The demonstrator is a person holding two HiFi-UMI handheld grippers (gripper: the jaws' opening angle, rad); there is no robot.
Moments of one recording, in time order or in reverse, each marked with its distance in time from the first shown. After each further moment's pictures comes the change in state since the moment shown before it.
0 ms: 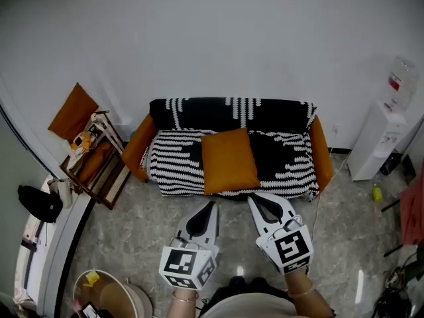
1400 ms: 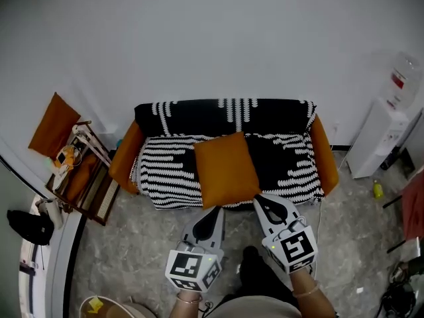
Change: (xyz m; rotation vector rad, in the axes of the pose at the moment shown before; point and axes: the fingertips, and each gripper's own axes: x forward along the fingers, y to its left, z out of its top) left arm 0.146 0.115 -0.033 -0.058 0.039 -0.101; right arm 0.167 -0.077 -0.050 0.009 0.018 -0.056
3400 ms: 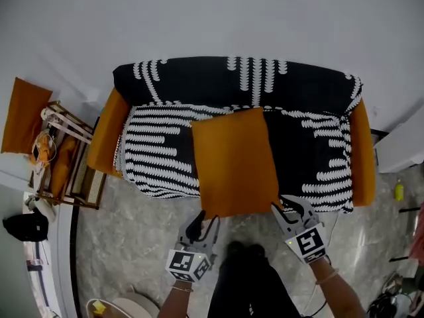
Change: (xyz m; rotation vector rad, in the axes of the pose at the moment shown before) left arm 0.301 0.280 -0.266 -0.169 0.249 0.124; right arm 0.305 -0.202 -0.334 0.063 0.385 0.179
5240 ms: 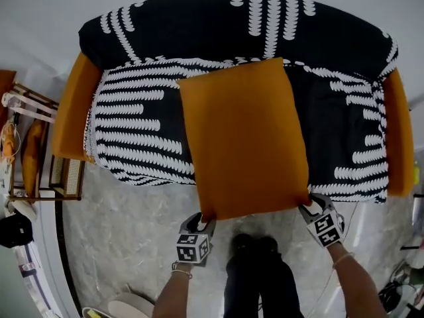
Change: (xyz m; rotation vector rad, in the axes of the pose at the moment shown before) left arm 0.103 0.208 -0.379 -0.128 0.599 0.118; right arm 0.158 -0.024 -0.395 0.058 0.575 -0.006
